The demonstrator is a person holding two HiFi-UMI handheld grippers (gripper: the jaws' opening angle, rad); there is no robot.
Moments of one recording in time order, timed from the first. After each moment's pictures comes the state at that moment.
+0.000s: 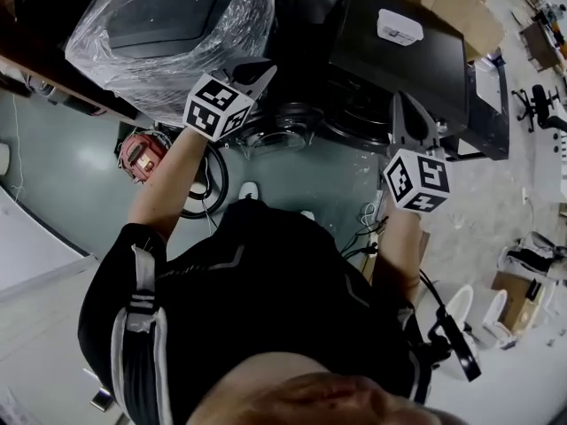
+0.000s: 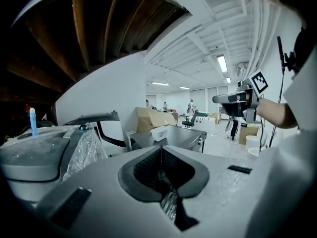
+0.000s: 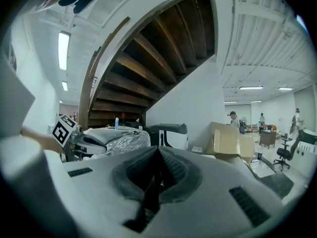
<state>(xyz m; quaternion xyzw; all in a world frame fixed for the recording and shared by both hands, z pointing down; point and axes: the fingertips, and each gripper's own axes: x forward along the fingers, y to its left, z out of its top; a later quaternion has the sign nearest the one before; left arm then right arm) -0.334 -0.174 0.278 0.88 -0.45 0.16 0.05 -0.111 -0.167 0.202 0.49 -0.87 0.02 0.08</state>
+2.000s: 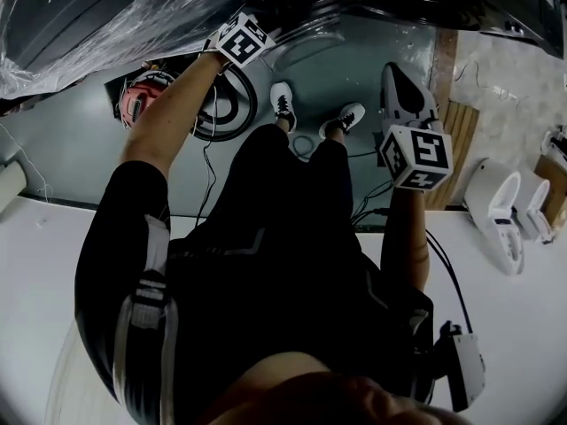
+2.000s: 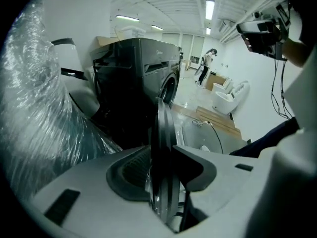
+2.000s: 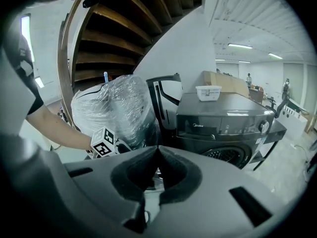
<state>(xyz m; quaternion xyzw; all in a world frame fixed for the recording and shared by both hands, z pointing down) -0.391 -0.184 0.685 0.85 -0.22 0.46 0.16 -0.202 -0.120 0.458 0.52 -0.79 0.22 0.22</state>
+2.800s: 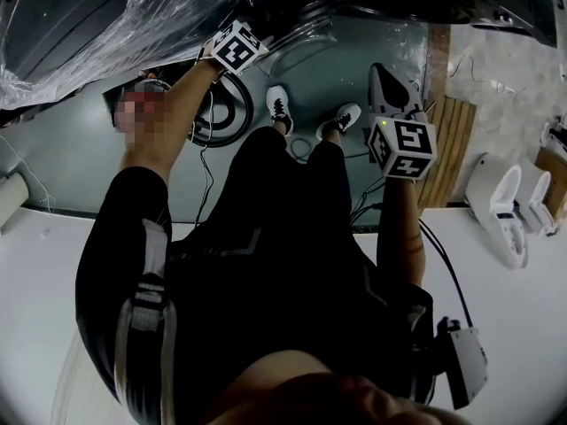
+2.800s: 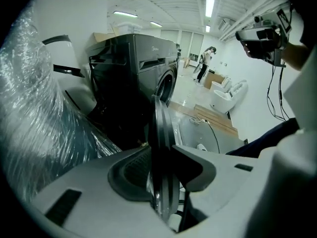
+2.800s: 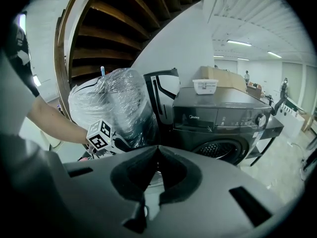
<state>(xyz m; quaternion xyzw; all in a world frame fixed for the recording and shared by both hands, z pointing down) -0.383 -0.171 0.689 0.84 -0.20 0.47 0.16 -0.190 -0.109 0.484 0.52 -0.78 0.24 0.24</state>
